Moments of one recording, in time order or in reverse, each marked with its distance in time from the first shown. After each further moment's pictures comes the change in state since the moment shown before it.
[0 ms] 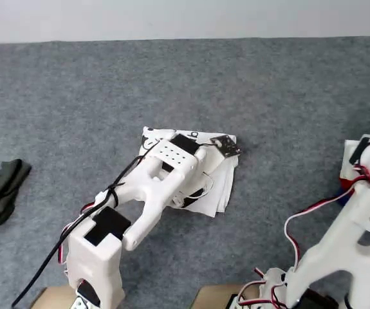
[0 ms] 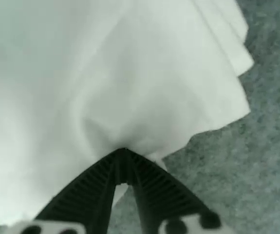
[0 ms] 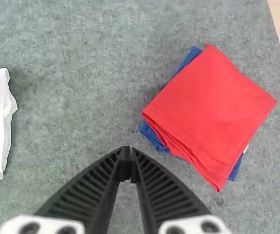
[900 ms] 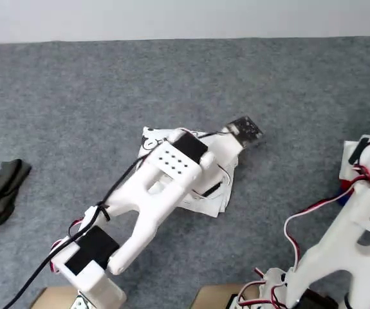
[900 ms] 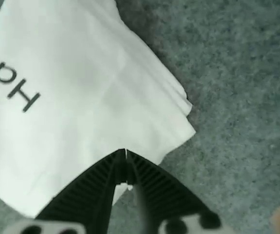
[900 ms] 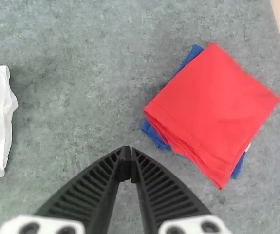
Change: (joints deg) left arm 4.7 -12.8 -2.0 -0.5 6.6; right arm -0.1 0.0 2.0 0.0 0.0
